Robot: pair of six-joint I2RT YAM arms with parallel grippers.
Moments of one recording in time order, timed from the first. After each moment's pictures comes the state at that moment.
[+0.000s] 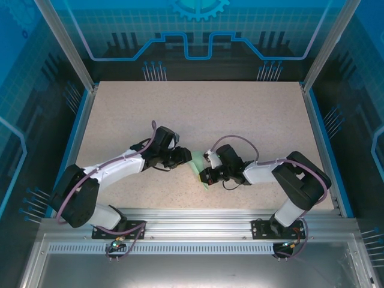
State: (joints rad) left arm -0.56 1.43 0.81 -0.28 0.35 -0.93; right arm 0.67 1.63 0.56 0.25 -0.53 0.48
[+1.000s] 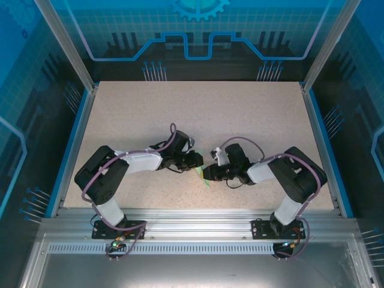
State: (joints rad) left arm -0.63 1.72 0.85 -0.03 0.43 -0.92; right arm 0.57 1.68 0.50 0.42 -0.68 0.64
